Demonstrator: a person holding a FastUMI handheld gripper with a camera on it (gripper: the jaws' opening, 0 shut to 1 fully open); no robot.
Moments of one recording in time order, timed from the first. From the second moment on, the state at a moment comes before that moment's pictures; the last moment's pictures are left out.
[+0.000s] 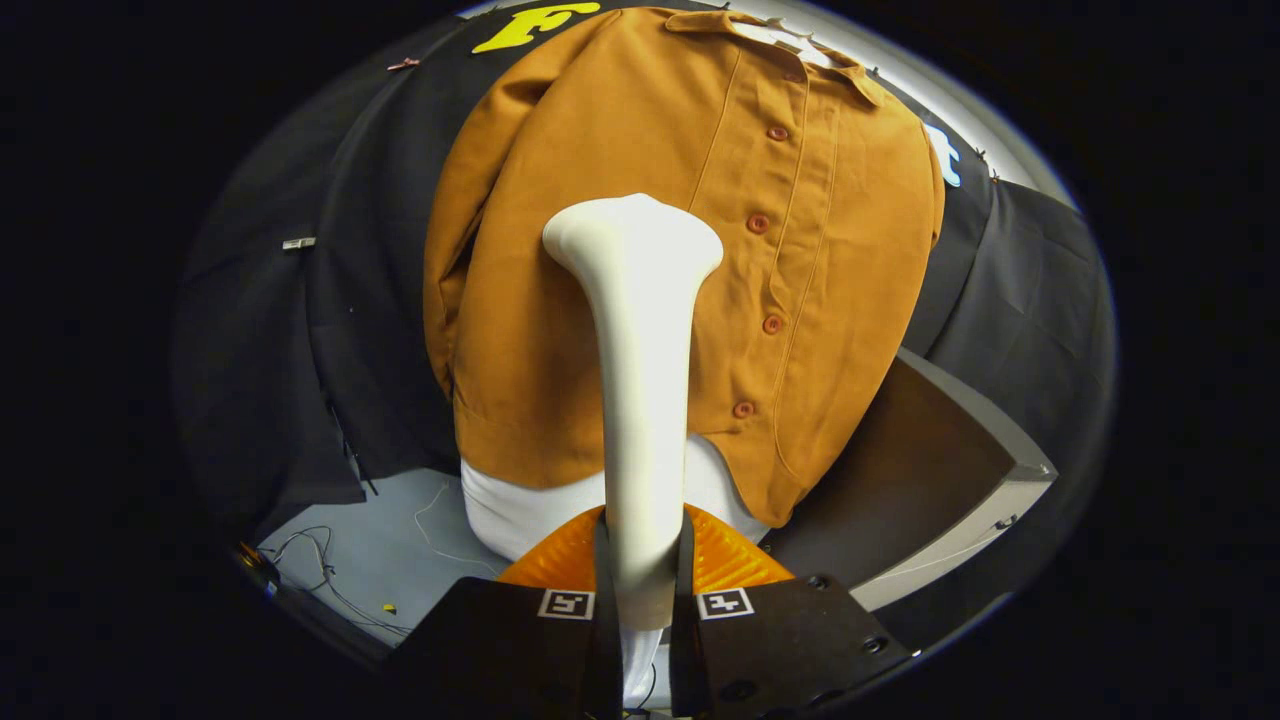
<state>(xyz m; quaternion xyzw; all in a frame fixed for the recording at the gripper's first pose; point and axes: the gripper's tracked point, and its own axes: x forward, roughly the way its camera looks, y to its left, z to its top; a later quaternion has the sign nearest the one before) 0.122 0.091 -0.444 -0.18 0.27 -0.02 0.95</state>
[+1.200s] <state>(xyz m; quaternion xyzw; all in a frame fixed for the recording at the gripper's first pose) 0.073 0.049 -0.311 -0.08 0.18 -0.02 0.98</state>
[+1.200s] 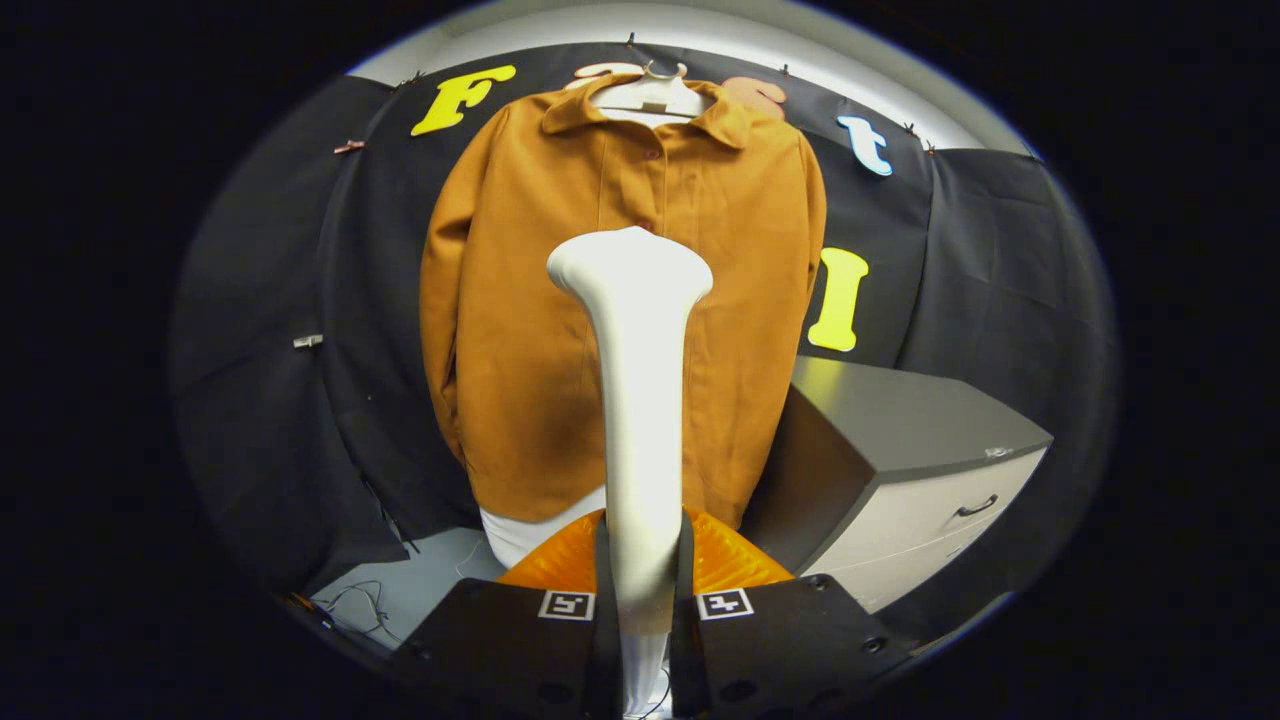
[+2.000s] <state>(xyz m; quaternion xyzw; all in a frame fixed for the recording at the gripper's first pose) 0.053 -0.005 -0.114 -0.06 0.06 -0.07 0.99</state>
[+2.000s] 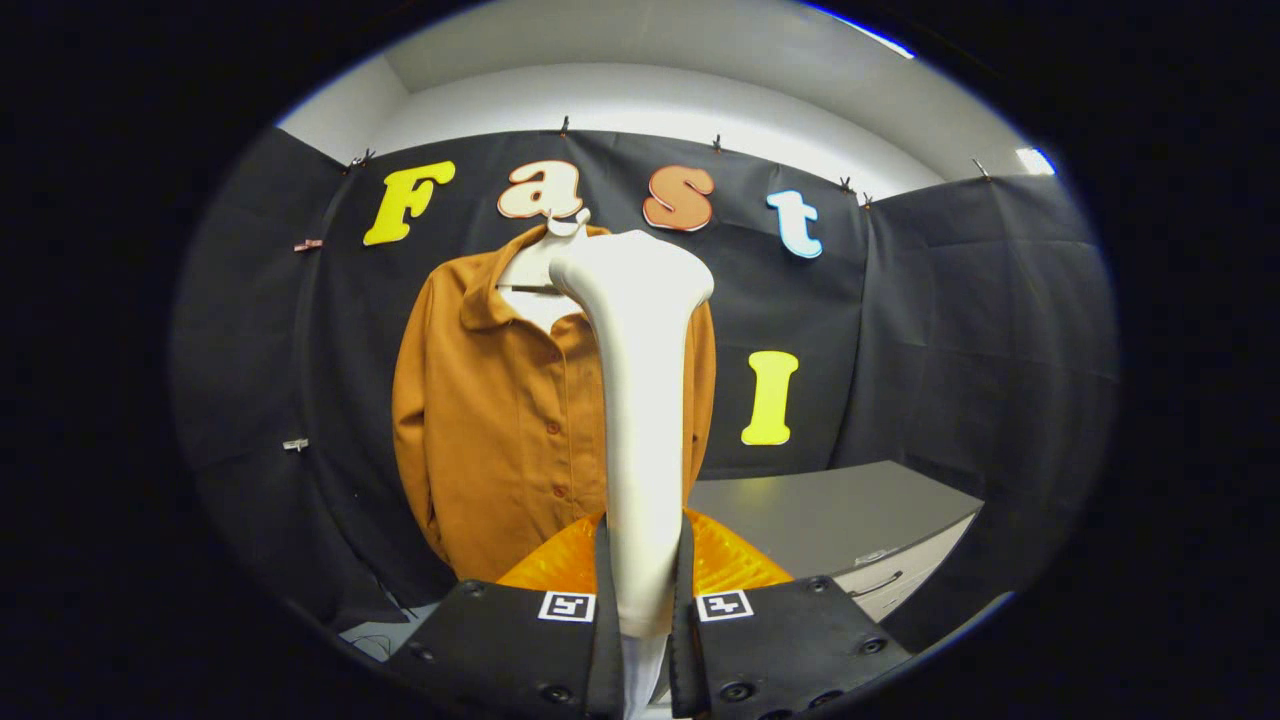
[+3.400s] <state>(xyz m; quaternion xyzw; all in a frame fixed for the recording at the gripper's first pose) -0.003 -0.031 -0.008 -0.01 -0.03 -0.10 0.99</state>
